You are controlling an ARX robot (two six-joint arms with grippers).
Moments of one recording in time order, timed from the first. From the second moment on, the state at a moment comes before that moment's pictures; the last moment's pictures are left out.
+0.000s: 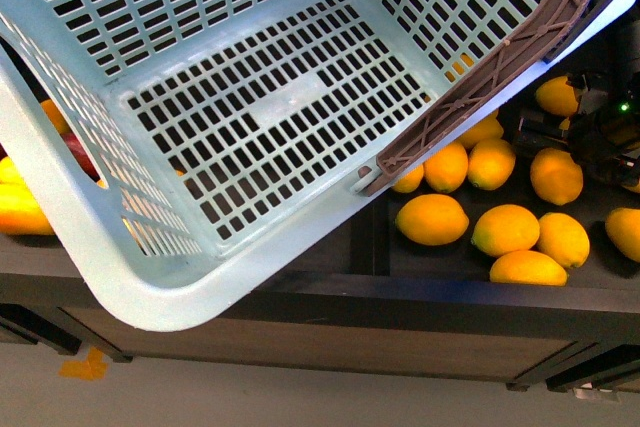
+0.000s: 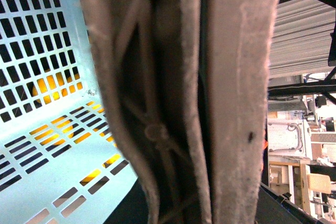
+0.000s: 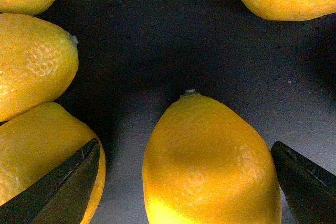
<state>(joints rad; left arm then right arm) -0.59 1.62 1.18 0.03 0.09 -1.04 -0.08 2.71 1.74 0.00 0.03 0.20</state>
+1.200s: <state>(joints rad) -0.59 1.62 1.18 0.03 0.09 -1.04 -0.19 2.48 1.42 0.21 -0.12 0.30</state>
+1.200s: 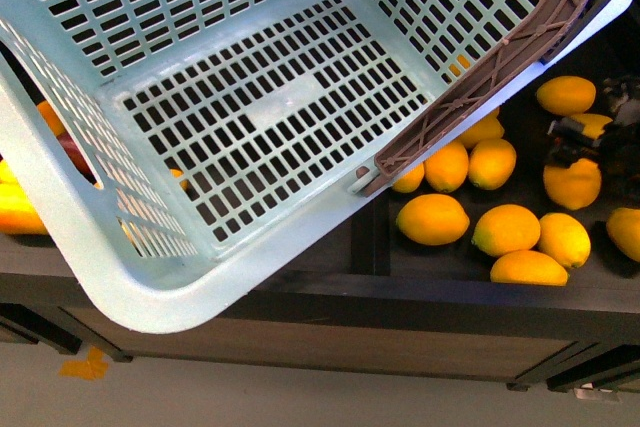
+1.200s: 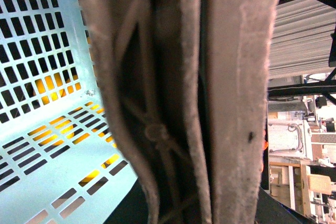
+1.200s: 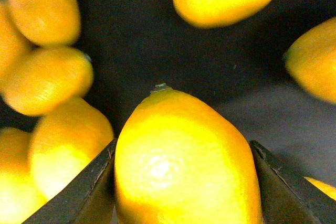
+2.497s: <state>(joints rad) -0.59 1.62 1.18 0.03 0.09 -1.04 0.33 1.65 0.92 0.40 -0.06 0.45</state>
